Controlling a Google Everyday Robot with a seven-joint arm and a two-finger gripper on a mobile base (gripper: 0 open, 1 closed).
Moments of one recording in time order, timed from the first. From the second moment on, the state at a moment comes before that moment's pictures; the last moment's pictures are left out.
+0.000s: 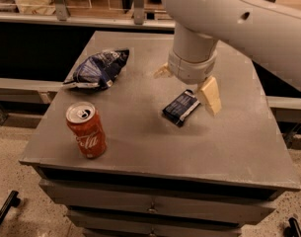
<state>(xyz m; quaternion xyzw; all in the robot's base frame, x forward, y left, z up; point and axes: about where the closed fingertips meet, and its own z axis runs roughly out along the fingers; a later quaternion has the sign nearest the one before) 0.535 -0.093 0.862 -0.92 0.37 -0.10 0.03</state>
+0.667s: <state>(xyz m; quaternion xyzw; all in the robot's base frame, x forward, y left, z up) 0.557 -0.088 0.844 -0.94 0.31 -0.10 0.00</state>
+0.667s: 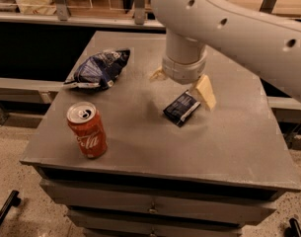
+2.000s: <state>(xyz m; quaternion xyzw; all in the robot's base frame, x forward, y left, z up) 0.570 -0.104 0.825 -0.94 0.33 -0.07 0.00</state>
